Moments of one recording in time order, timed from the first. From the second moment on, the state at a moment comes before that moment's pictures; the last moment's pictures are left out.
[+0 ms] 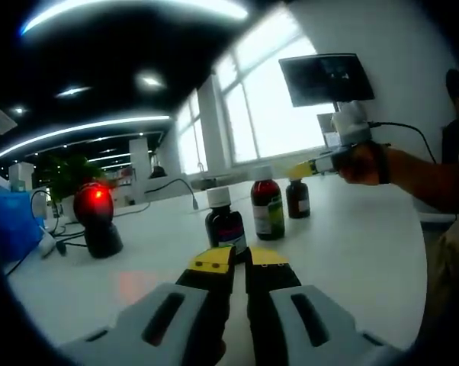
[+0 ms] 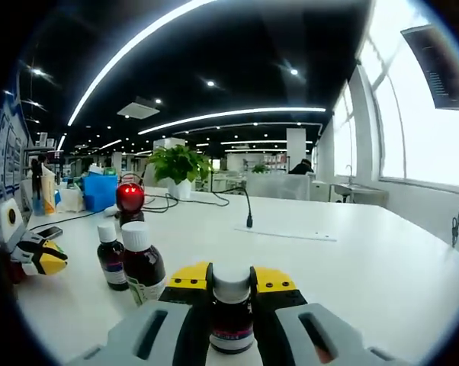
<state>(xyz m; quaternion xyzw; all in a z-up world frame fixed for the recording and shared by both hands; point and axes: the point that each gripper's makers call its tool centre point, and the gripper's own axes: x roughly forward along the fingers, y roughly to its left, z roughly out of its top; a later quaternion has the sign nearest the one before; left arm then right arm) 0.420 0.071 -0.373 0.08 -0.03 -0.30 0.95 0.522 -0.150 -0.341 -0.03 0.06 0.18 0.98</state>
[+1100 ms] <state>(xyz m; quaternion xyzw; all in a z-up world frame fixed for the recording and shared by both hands) 0.420 0.070 -0.375 0.08 -0.03 -0.30 0.95 0.507 -0.153 -0.331 -0.03 0.03 0.17 0.98</state>
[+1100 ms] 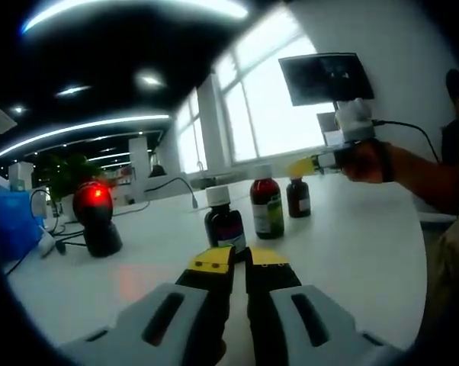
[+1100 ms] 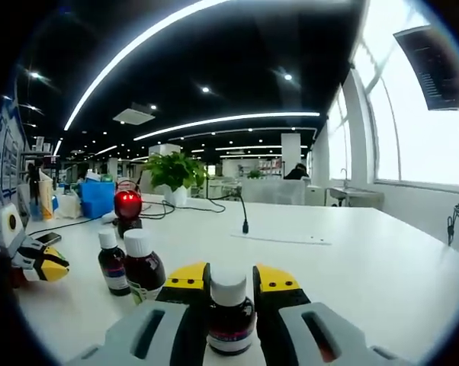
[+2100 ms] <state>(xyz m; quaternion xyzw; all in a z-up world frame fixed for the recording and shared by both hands) 0.423 0.072 -0.378 0.07 -0.02 -0.30 0.95 0.459 -0.160 -0.352 -0.09 0.04 0.23 0.97</state>
